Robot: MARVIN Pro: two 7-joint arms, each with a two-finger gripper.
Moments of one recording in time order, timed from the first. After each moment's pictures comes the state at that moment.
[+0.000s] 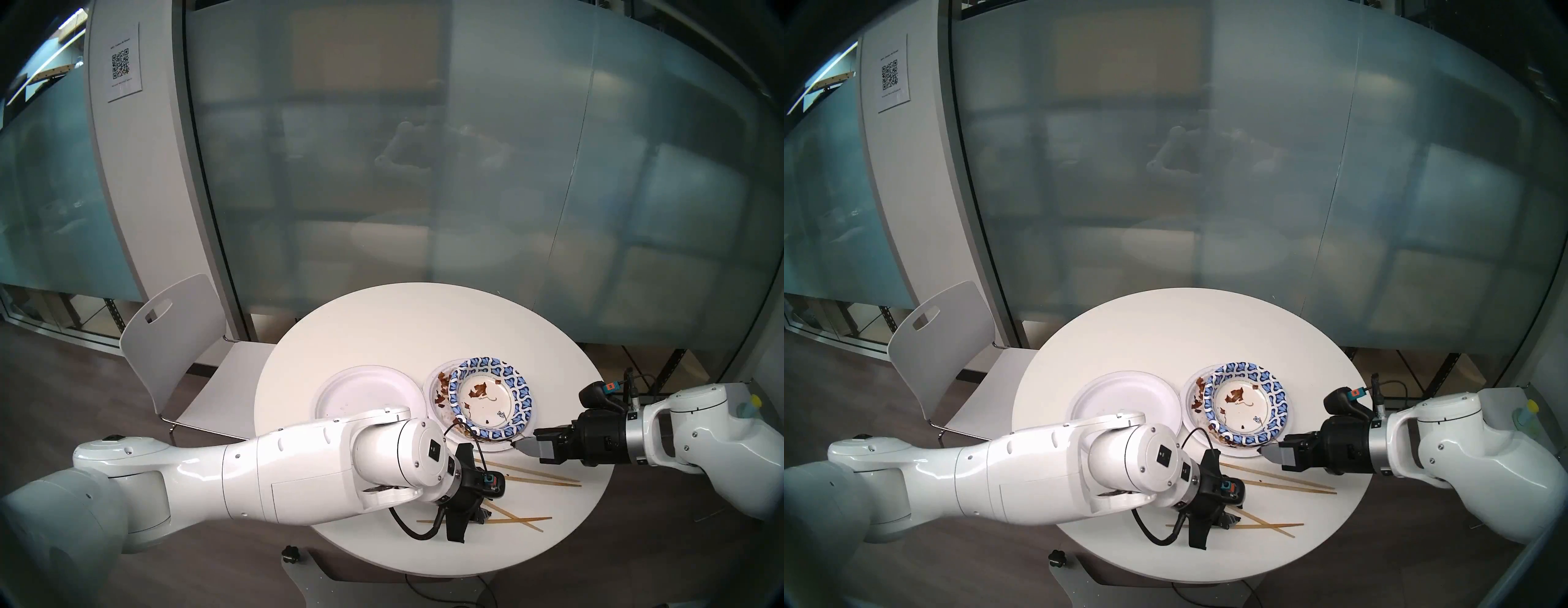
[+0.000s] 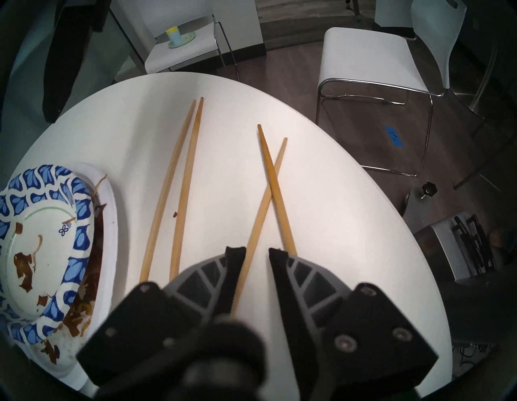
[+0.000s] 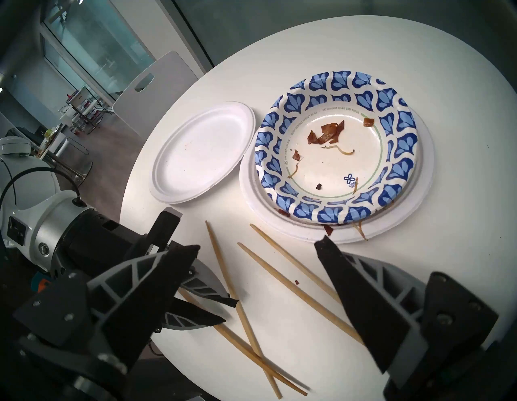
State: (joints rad) left arm 0.85 -1.11 -0.17 -1.76 -0.12 0.61 -0.59; right arm -2.27 -0.37 1.88 -2.13 1.33 0.65 0.20
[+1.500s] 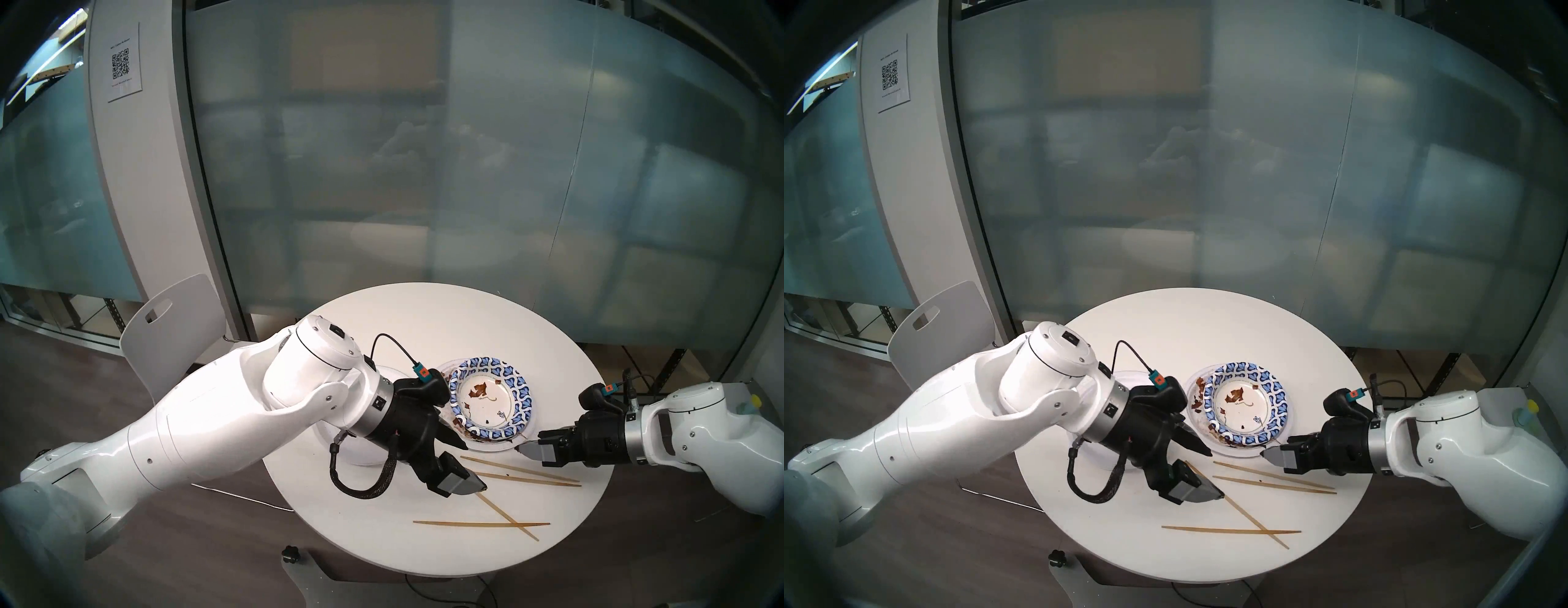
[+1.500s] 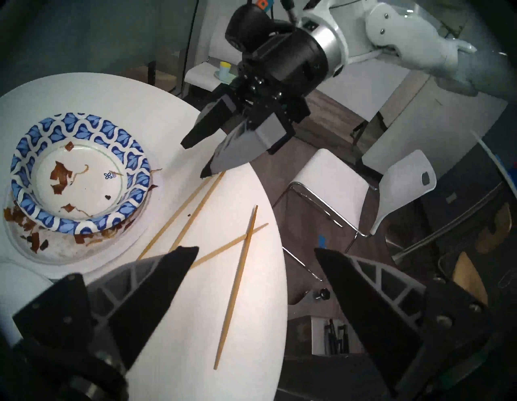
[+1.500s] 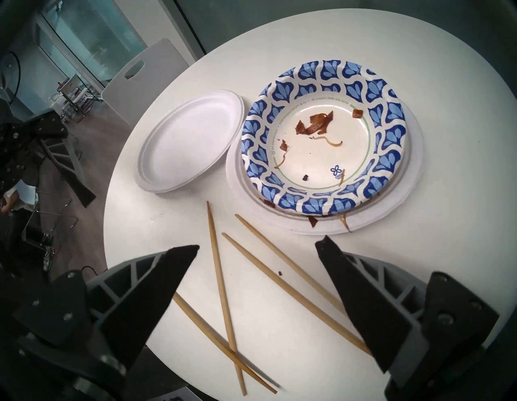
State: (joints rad) left arm 1.02 -0.87 -0.72 -1.99 -0.88 0.96 -0.63; right arm -2.26 -0.33 1.86 -2.09 1.29 0.66 0.17
